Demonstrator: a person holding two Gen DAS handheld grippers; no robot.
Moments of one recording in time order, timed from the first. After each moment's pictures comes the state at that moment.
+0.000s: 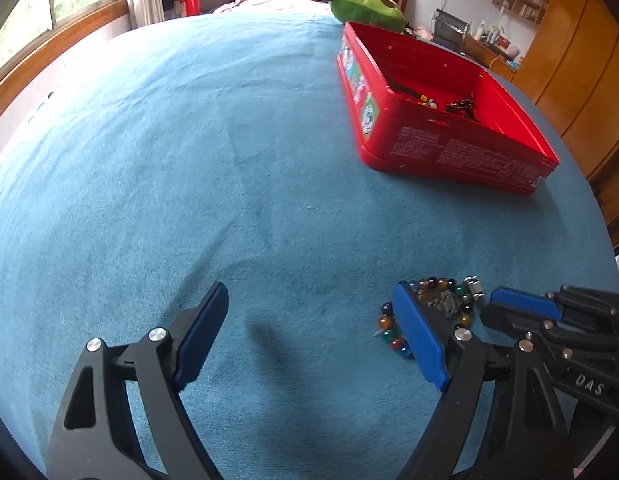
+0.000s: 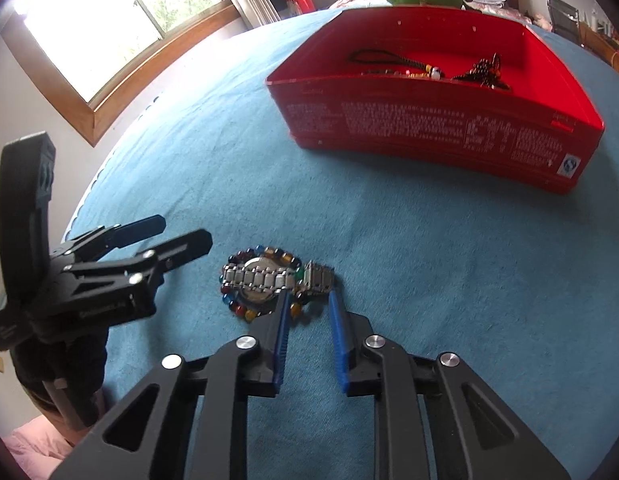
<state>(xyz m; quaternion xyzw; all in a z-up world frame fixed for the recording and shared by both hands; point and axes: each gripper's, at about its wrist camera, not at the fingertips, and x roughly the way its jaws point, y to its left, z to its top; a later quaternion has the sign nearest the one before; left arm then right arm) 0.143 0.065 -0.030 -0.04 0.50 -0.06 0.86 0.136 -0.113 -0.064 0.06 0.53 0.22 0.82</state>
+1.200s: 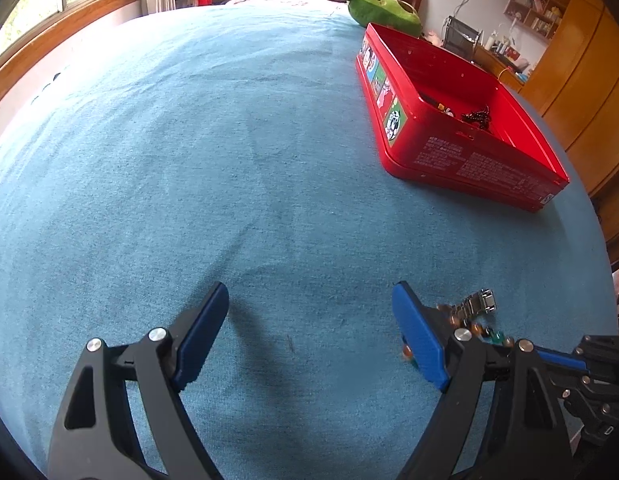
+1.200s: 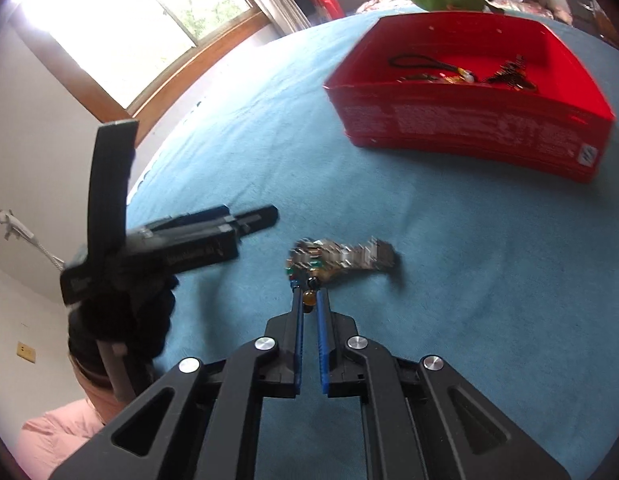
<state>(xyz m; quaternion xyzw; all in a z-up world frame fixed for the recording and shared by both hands) 0.153 0.077 -0.032 -0.07 0.50 -0.05 0.86 0.109 -0.117 -0.045 0.10 0.51 0.27 0.81</state>
